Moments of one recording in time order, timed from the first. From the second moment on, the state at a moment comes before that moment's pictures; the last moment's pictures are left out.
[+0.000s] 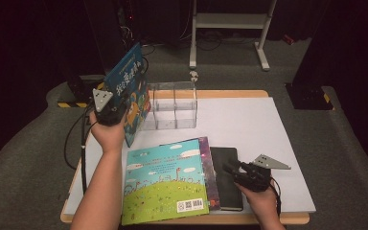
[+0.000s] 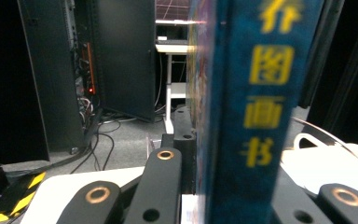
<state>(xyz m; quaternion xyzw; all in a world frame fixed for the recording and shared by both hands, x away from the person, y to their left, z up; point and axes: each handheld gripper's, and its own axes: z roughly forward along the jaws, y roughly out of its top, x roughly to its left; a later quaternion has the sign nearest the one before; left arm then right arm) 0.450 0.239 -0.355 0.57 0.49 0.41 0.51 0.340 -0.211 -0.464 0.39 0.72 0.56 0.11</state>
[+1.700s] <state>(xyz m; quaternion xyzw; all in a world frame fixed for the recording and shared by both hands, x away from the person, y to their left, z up) 0.448 0.225 -0.379 0.57 0.53 0.44 0.44 0.337 -0.203 -0.466 0.38 0.73 0.56 0.09</state>
